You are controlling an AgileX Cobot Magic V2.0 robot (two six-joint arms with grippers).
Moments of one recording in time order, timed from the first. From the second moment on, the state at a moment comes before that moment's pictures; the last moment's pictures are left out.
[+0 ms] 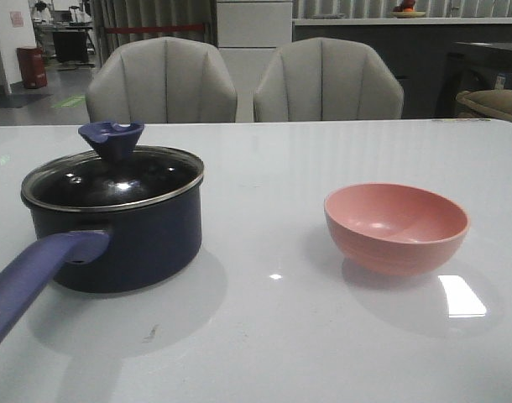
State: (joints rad) left arm -0.37 0.07 -0.32 -0.05 0.48 0.02; right arm 0.31 0.08 -0.14 0.33 0.21 -0.27
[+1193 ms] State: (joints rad) left arm -0.18 0.05 -0.04 0.01 0.13 0.02; right arm 0.31 0.08 -0.14 0.33 0.21 -0.27
